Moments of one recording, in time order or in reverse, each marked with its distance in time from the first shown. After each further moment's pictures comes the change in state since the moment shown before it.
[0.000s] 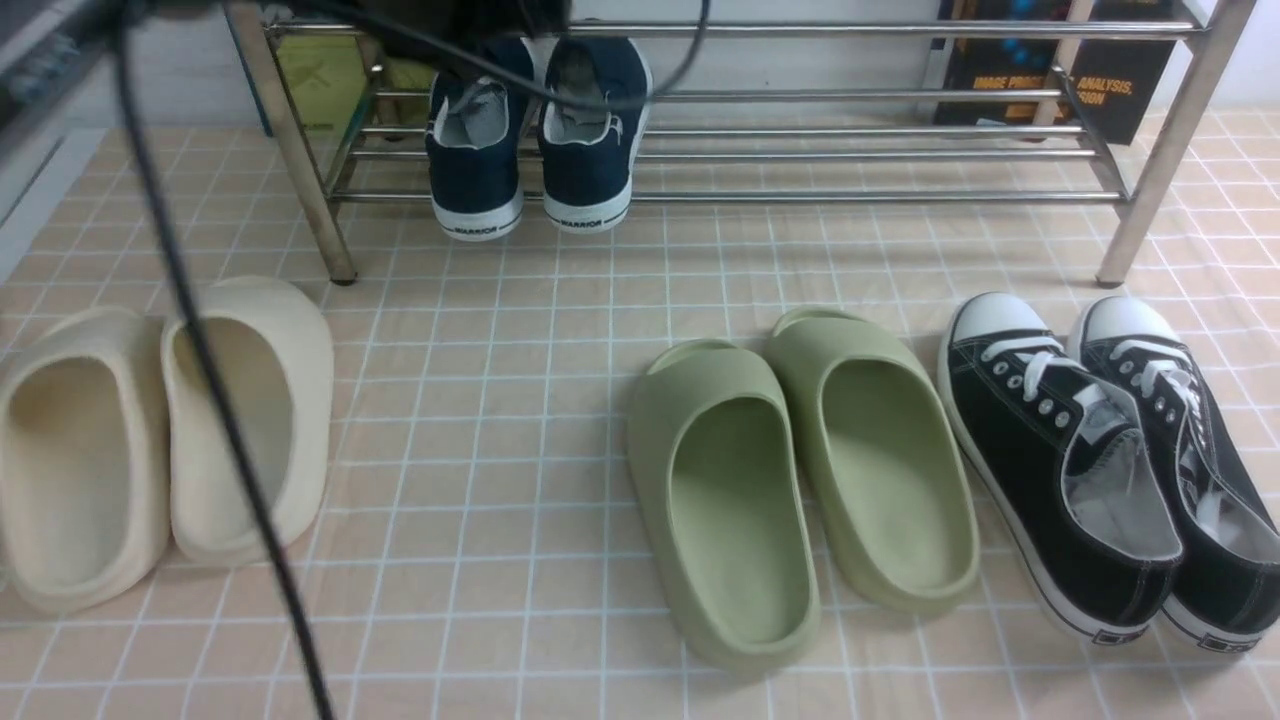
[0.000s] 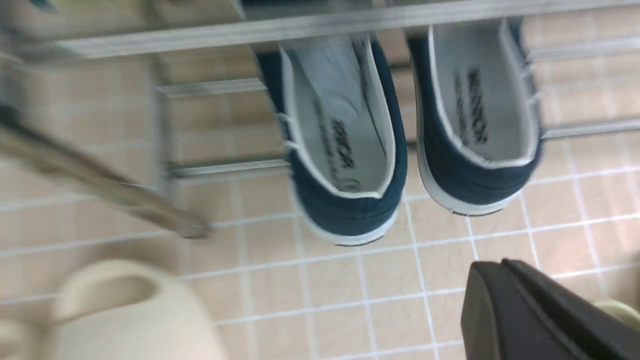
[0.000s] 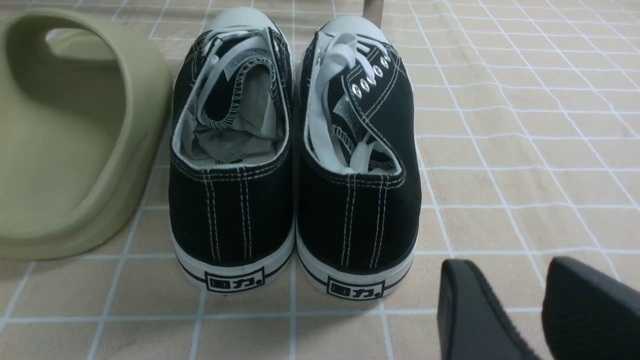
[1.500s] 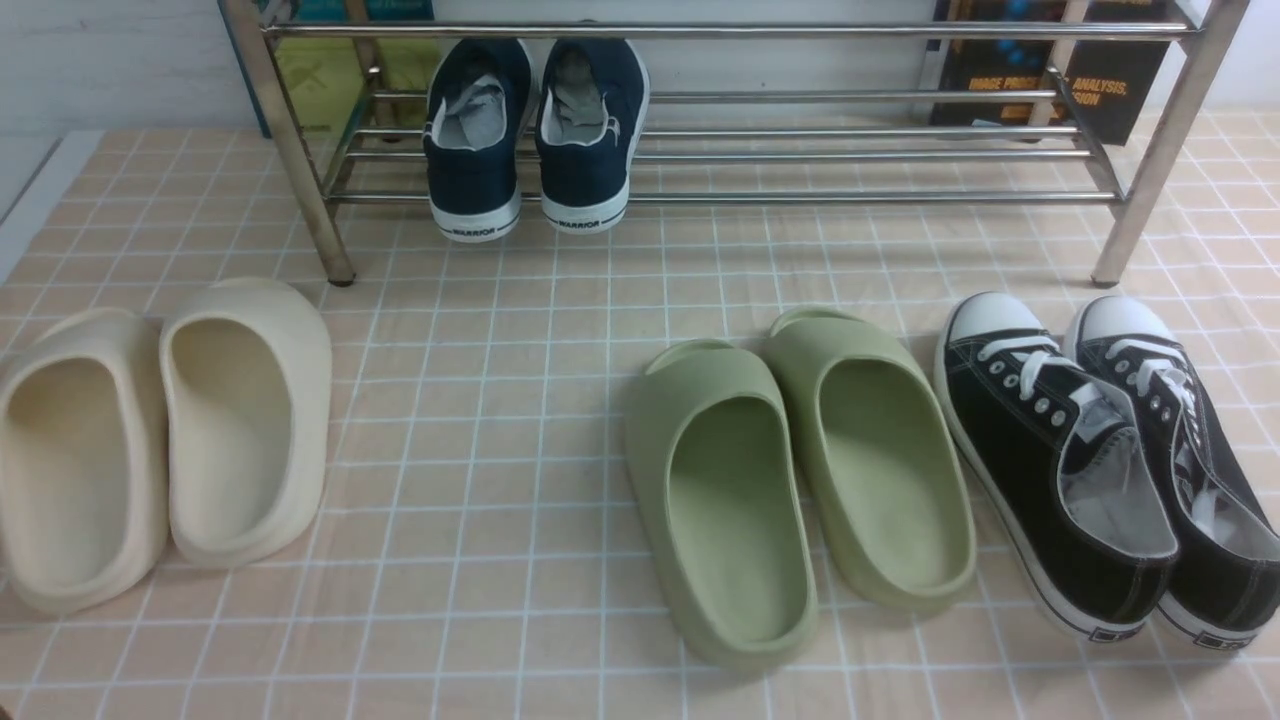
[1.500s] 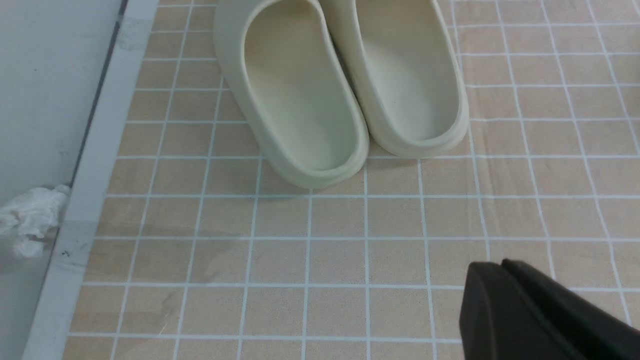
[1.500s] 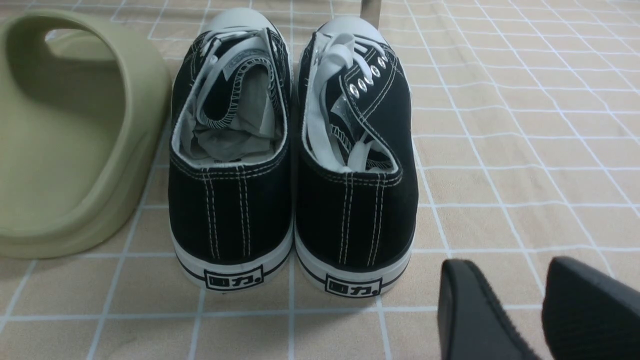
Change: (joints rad) right arm 0.000 0.000 0.000 0.000 0.000 0.000; left arm 0.000 -1.521 1.380 0.173 0.079 -0.125
